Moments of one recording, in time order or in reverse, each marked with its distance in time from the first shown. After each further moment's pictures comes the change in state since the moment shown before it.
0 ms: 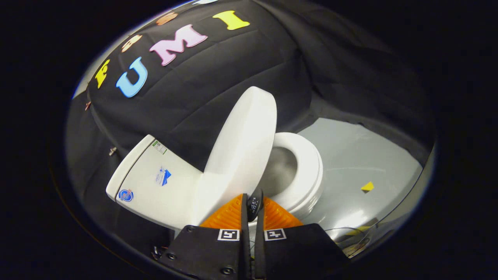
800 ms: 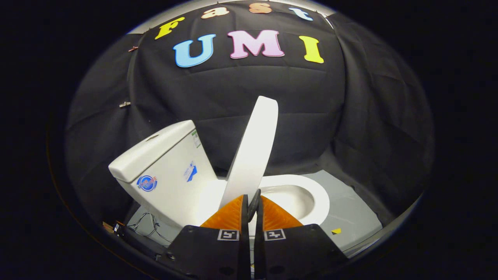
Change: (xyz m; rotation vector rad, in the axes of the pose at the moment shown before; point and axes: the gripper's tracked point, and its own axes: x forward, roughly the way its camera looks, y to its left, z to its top) arm -0.039 0.178 0.026 -0.432 -0.143 -0.010
